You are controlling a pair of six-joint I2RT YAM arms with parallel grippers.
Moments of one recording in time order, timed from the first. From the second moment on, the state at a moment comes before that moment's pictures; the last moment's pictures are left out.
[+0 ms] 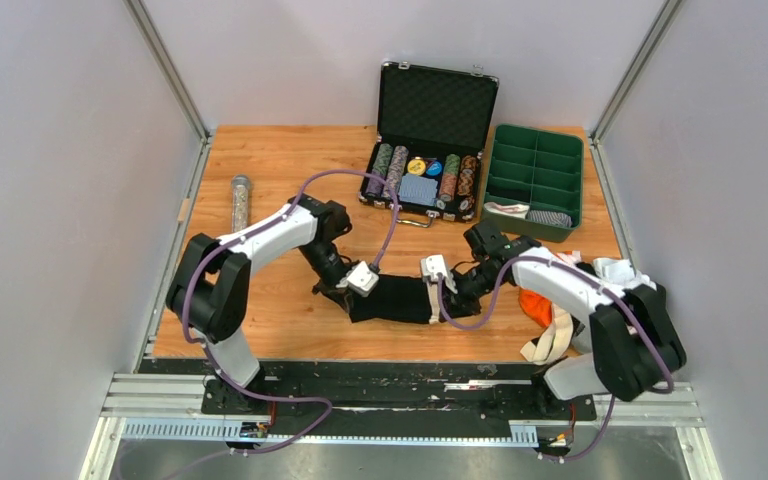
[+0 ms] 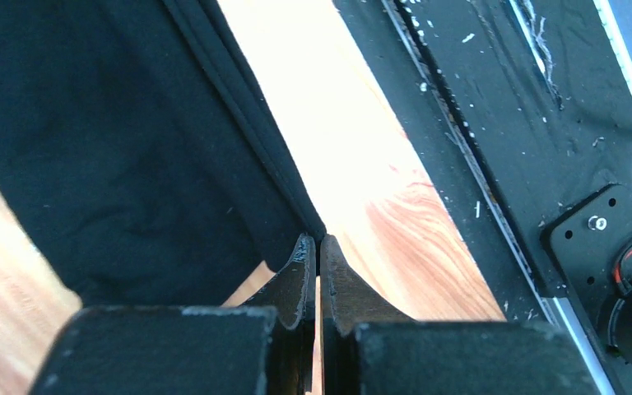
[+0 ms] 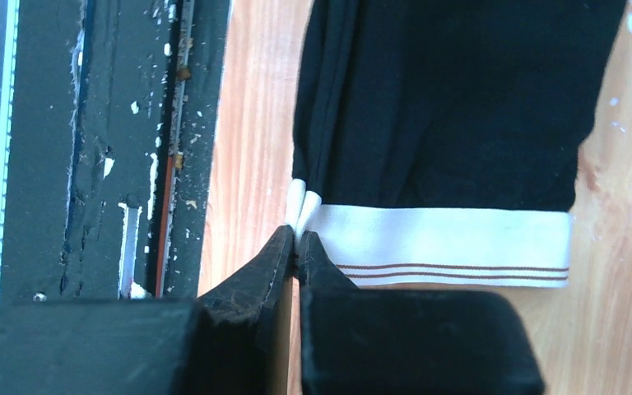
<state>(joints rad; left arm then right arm) -0.52 1.69 1.16 -1.28 0.75 1.65 0.52 1.37 0.78 -0.69 -0.83 -1.01</state>
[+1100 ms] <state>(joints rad) -0.39 2.05 1.59 -1.50 0.76 1.42 0.30 2.17 1.71 -1.37 -1.02 -0.90</state>
